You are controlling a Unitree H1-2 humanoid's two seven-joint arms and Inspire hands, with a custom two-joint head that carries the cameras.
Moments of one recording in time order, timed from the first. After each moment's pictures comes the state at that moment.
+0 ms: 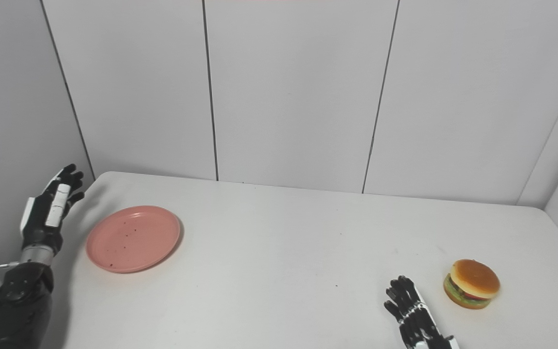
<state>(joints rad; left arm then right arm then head) -0.51 0.48 0.34 0.86 -0.18 -0.40 -0.03 0.00 -0.11 -0.01 0.07 0.25 -0.33 0.31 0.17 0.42</state>
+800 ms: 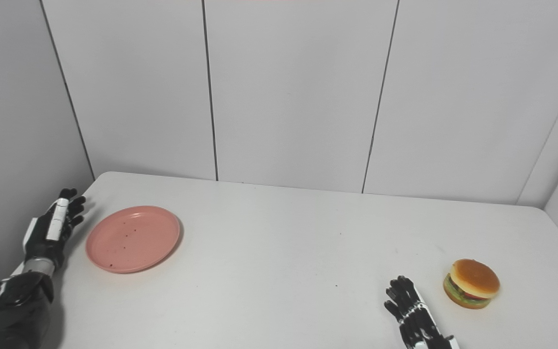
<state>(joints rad) -0.60 0.49 0.34 1.15 -0.24 -0.43 -0.11 0.00 -0.11 -0.01 0.06 0.26 -0.33 0.31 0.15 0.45</state>
